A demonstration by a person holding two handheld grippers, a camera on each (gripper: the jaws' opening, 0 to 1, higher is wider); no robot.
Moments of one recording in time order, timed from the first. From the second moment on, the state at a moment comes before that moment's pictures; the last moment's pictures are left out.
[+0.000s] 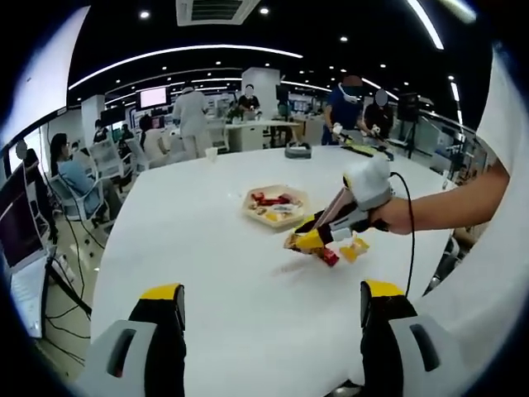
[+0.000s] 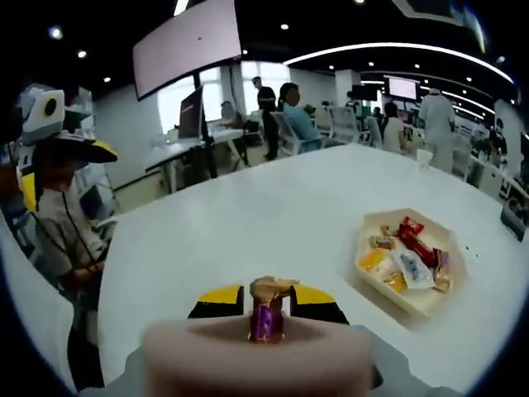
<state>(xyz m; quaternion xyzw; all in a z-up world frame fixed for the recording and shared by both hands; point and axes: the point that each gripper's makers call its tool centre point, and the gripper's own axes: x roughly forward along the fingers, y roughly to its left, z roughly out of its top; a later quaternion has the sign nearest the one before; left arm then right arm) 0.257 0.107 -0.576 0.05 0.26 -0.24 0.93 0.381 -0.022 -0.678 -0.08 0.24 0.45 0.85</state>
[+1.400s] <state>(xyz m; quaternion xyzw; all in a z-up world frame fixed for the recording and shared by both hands) 0.286 0.077 -0.575 0.05 0.24 -0.31 0.92 0.398 -0.158 -0.610 -0.06 0.19 0.30 0.93</state>
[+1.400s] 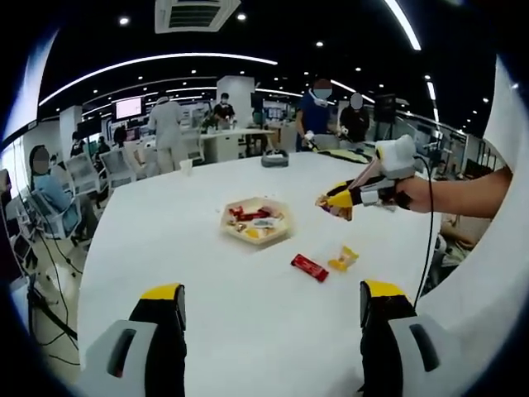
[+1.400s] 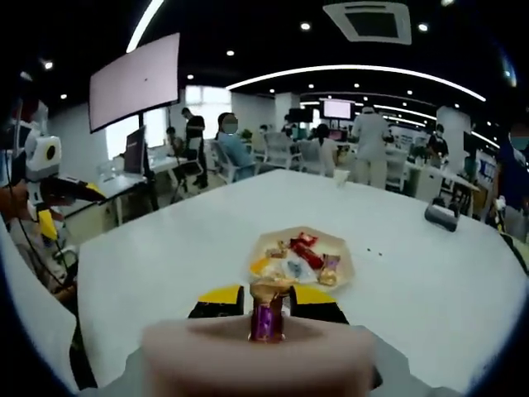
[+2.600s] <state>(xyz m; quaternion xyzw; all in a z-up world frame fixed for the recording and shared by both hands) 0.292 0.015 -0.587 0.07 0.24 -0.46 0.85 0.358 -0.219 -0.594 -0.05 0.18 0.18 0.97</state>
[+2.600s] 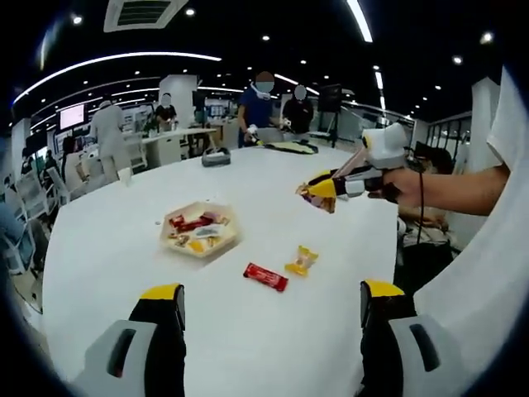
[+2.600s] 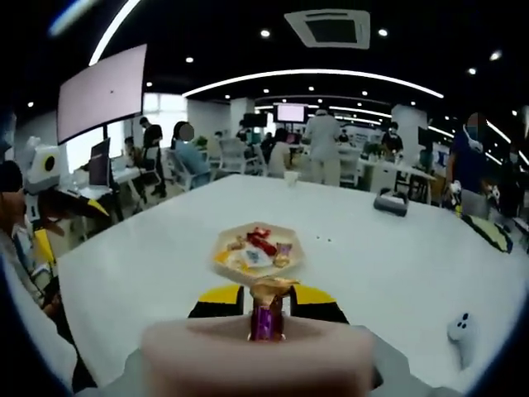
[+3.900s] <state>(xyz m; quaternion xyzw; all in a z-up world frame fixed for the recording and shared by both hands) 0.292 -0.010 -0.581 0.08 0.27 -0.33 0.90 0.396 -0.284 -0.612 -0.08 0.17 0.24 0.95</state>
